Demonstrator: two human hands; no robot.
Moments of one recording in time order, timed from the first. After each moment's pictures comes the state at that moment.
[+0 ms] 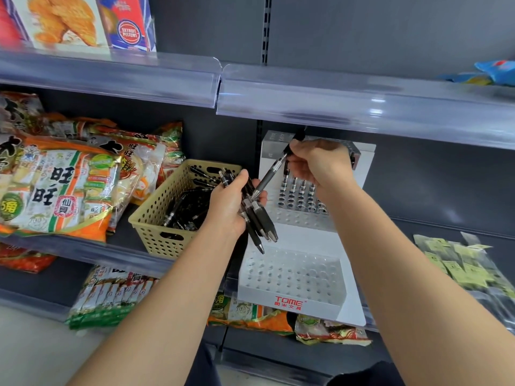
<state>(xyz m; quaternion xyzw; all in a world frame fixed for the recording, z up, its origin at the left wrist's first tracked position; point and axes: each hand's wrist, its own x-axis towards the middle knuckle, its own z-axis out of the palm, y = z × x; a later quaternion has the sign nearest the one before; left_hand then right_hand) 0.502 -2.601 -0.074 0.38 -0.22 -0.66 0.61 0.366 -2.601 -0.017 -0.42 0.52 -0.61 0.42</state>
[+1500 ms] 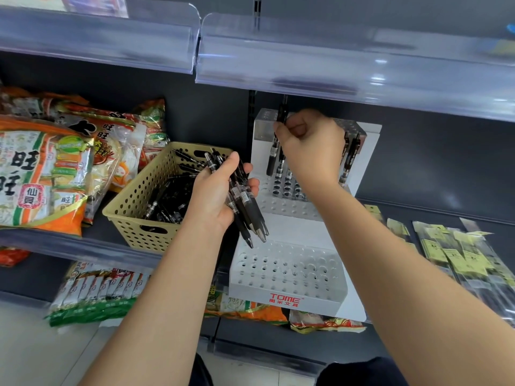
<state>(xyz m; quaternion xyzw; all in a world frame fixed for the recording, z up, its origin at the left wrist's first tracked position) 0.506 -2.607 -0.079 0.38 -0.28 -0.64 0.61 0.376 -2.628 -0.041 -0.58 0.60 -0.55 0.01</state>
